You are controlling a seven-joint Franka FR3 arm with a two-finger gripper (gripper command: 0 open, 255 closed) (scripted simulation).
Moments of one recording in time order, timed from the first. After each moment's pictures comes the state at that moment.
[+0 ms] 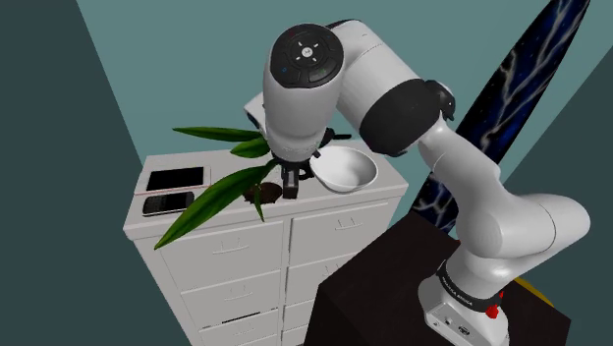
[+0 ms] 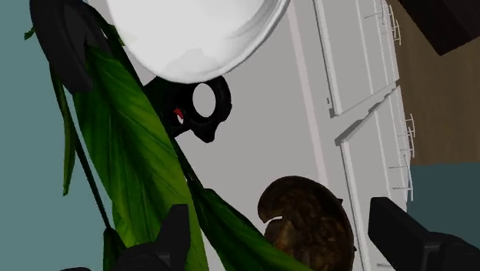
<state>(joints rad) -0.45 1.50 2.15 -2.25 -1.62 0.74 0.67</state>
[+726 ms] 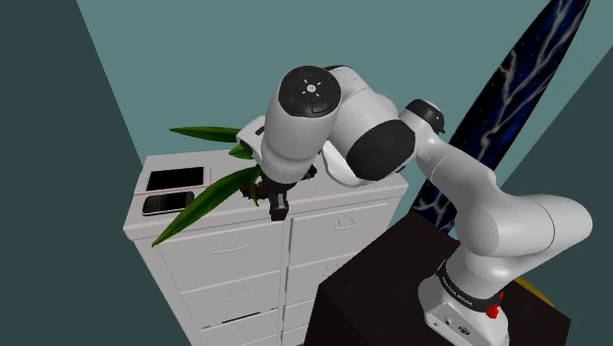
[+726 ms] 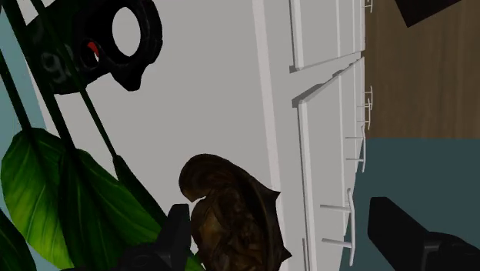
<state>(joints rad) -0.49 1.66 2.06 -2.34 -1.77 0.91 0.55</state>
